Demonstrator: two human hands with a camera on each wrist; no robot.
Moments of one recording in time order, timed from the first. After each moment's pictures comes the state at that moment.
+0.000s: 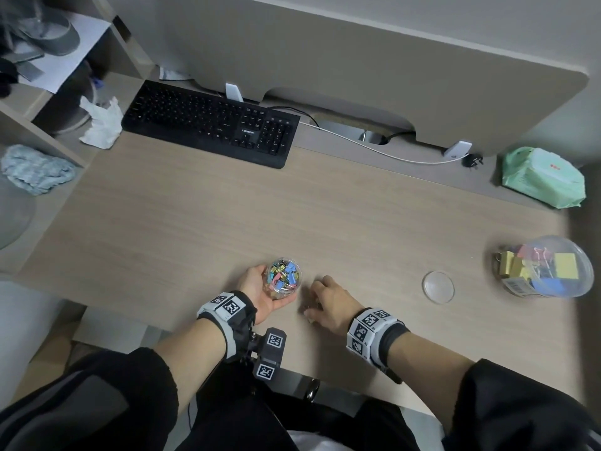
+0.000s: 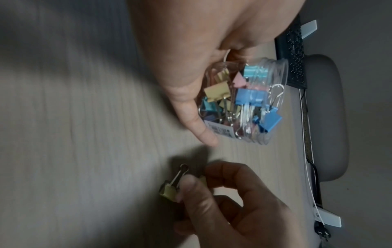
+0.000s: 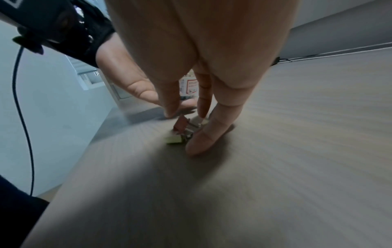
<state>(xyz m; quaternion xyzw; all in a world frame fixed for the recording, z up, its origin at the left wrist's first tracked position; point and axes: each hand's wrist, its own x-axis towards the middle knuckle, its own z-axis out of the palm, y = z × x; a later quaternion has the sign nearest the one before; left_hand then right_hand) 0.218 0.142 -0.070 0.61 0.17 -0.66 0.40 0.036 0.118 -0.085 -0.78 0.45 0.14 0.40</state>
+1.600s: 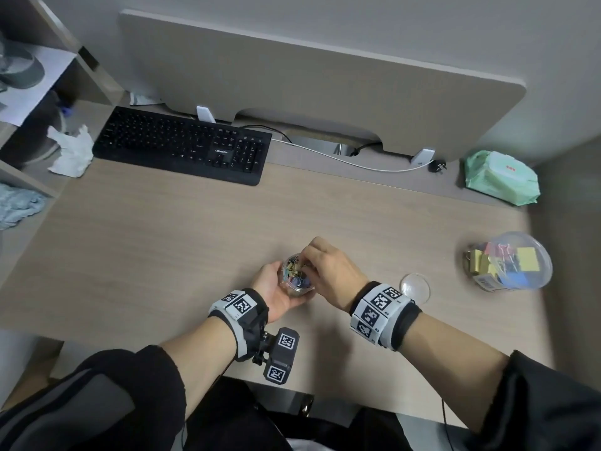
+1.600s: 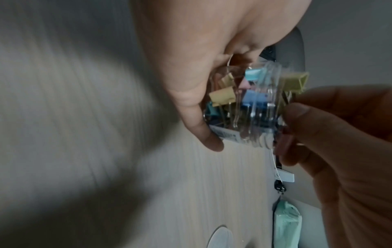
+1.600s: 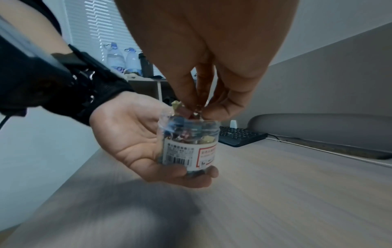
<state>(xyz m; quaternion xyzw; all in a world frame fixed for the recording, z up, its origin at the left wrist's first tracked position) 0.169 0.099 -0.047 0.56 0.09 -0.73 0.38 0.026 0.063 -0.004 -0.84 0.43 -0.10 0.32</state>
